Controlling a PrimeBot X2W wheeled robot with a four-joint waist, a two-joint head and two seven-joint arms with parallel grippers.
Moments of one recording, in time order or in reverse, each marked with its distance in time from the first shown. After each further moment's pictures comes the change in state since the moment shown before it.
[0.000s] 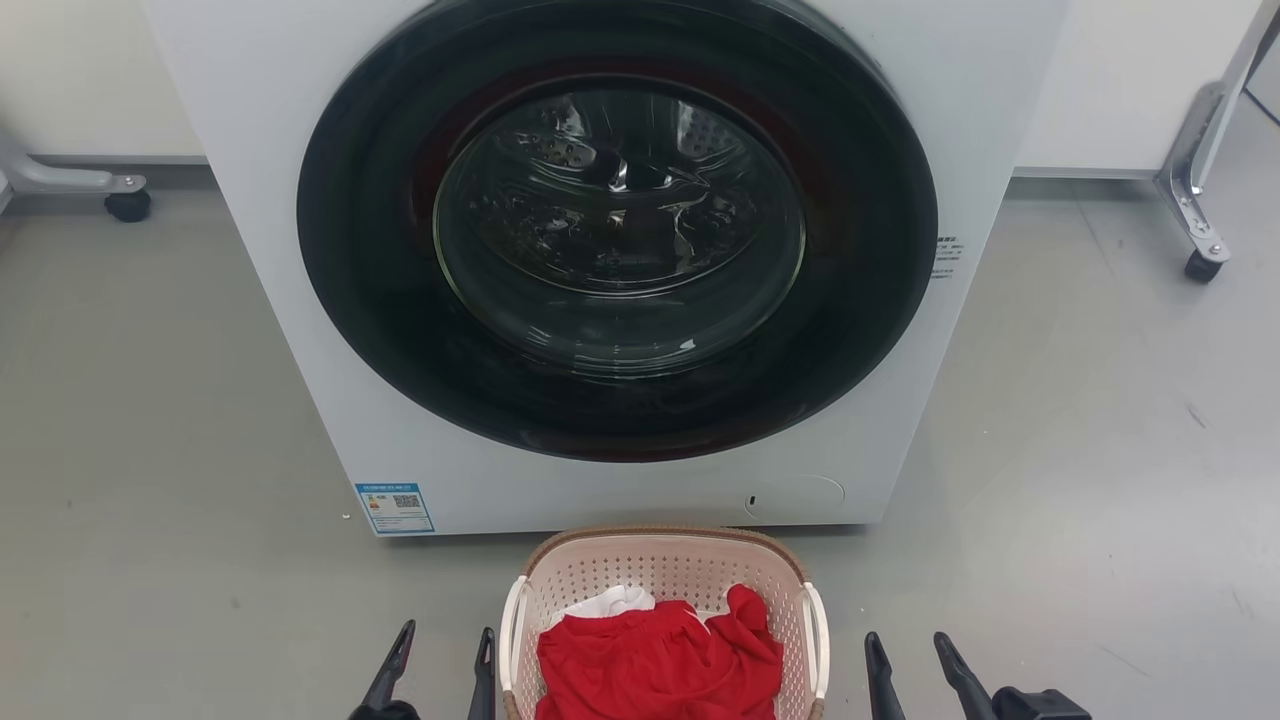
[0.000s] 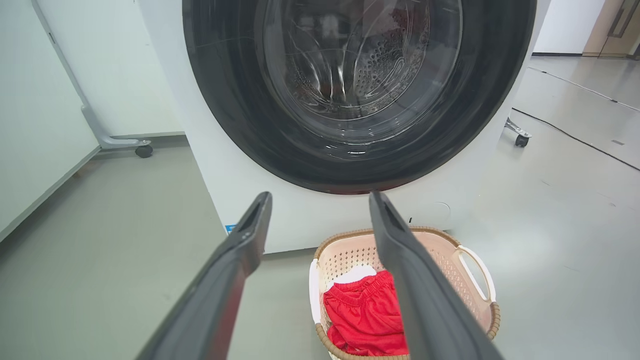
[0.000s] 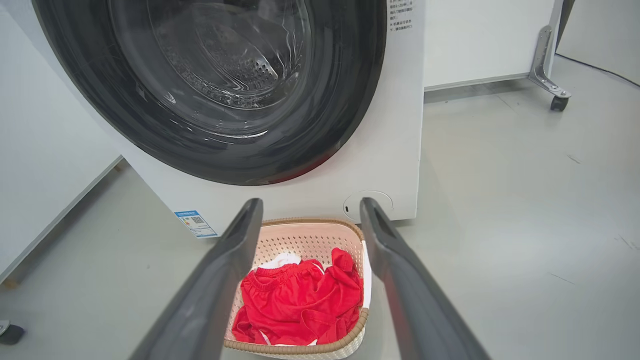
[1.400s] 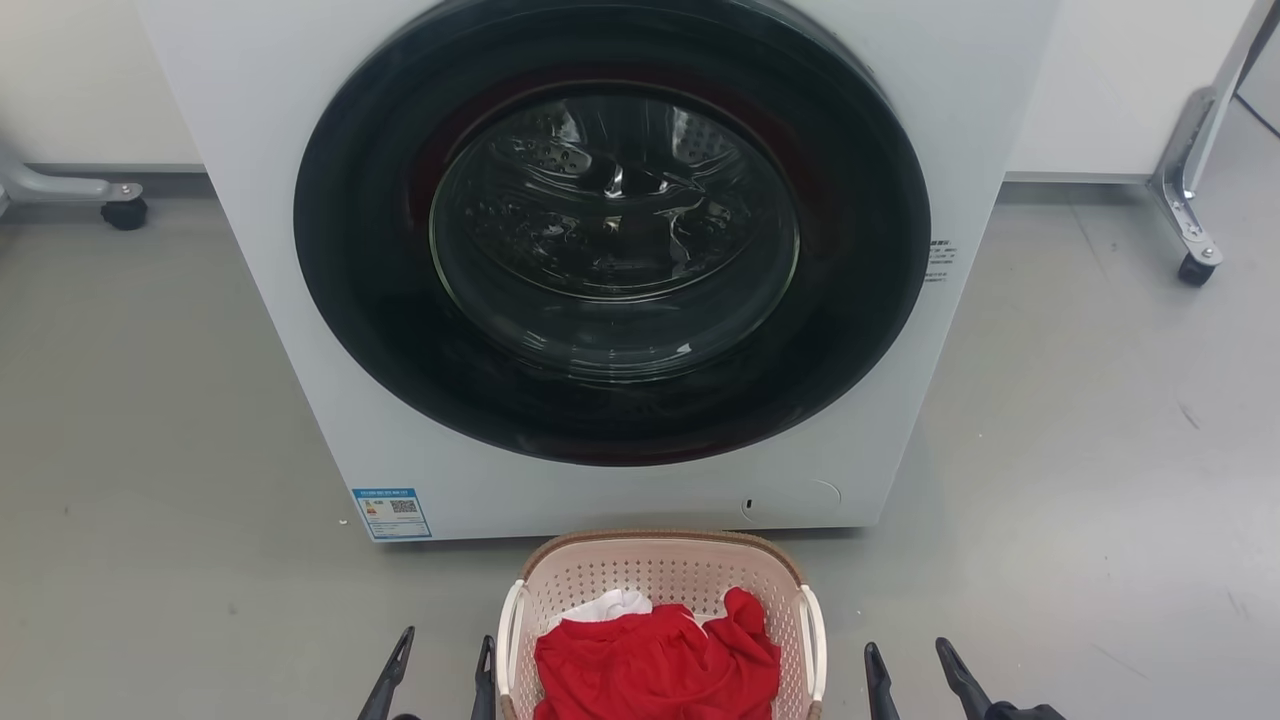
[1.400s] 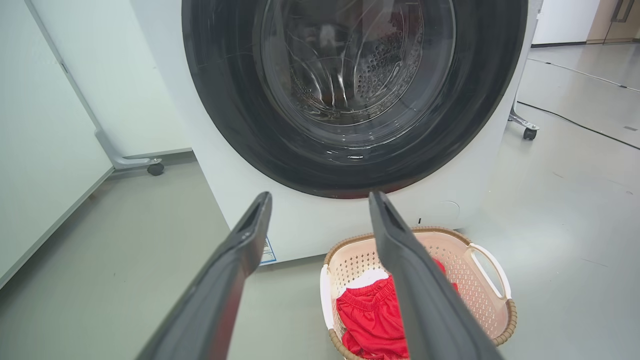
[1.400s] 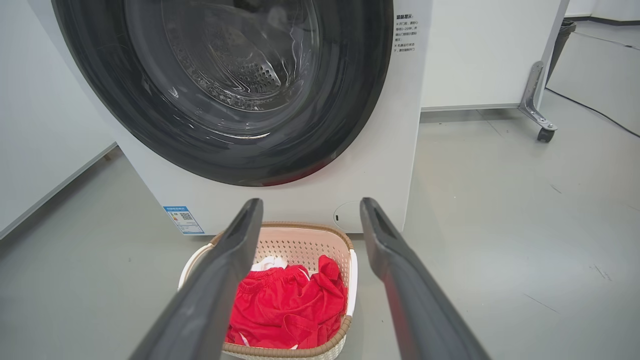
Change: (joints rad) left arm 0.013 -0.011 0.013 0.002 0.076 0.017 -0.025; right arm 0.023 0.000 -0.002 -0.012 -0.096 -0.021 -0.024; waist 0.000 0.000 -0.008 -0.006
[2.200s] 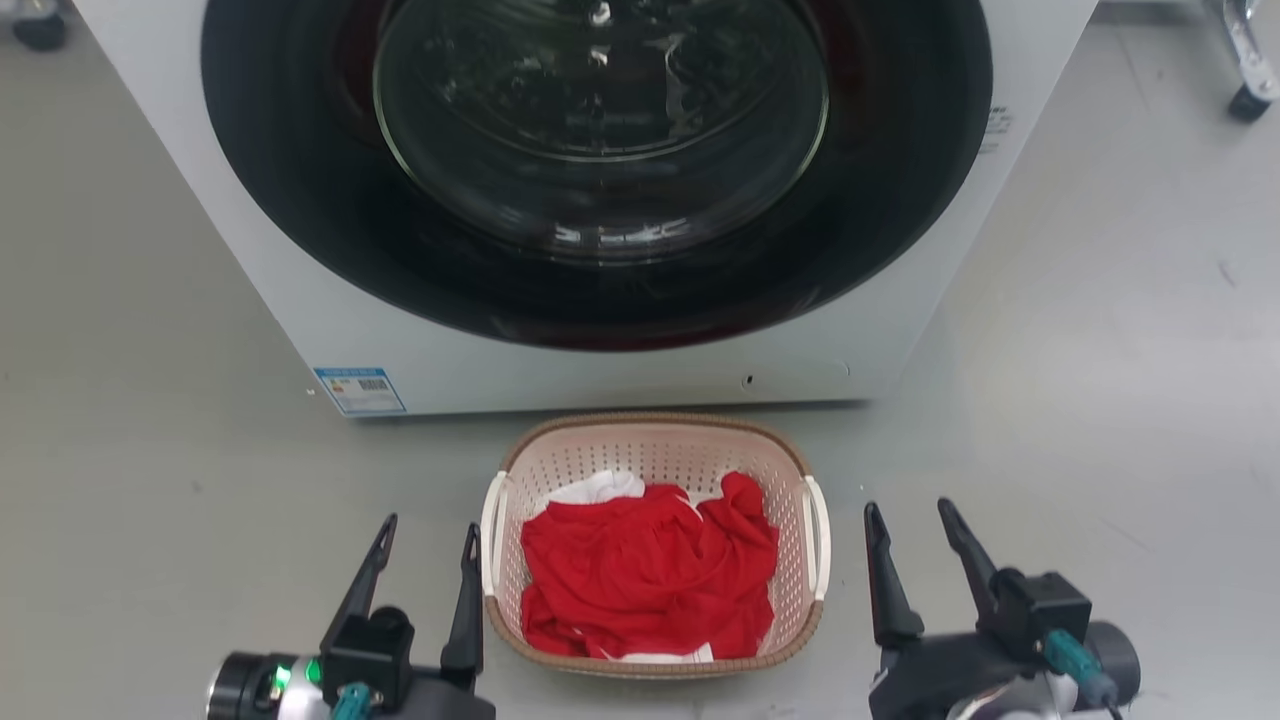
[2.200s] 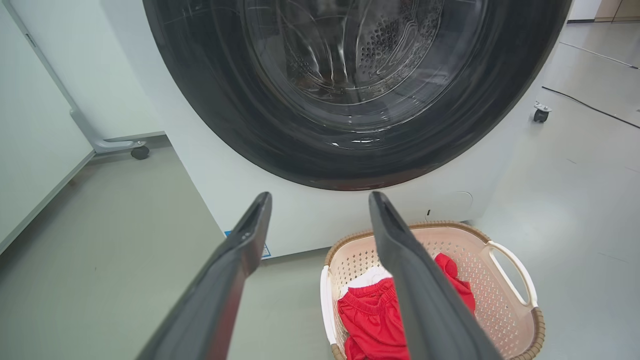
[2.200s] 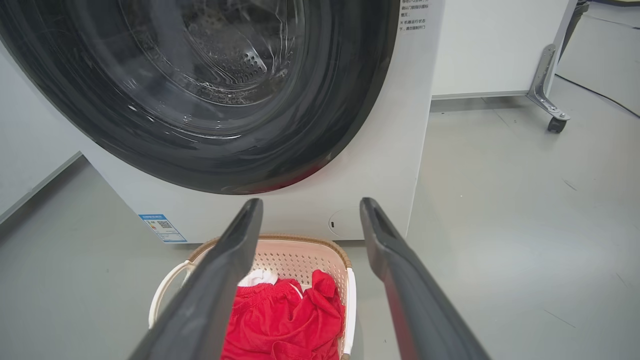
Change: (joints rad) left arm -0.139 0.001 0.024 0.009 0.000 -0.010 0.000; right arm -0.187 0.000 -0.017 0.022 0.007 0.004 0.000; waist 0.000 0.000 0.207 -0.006
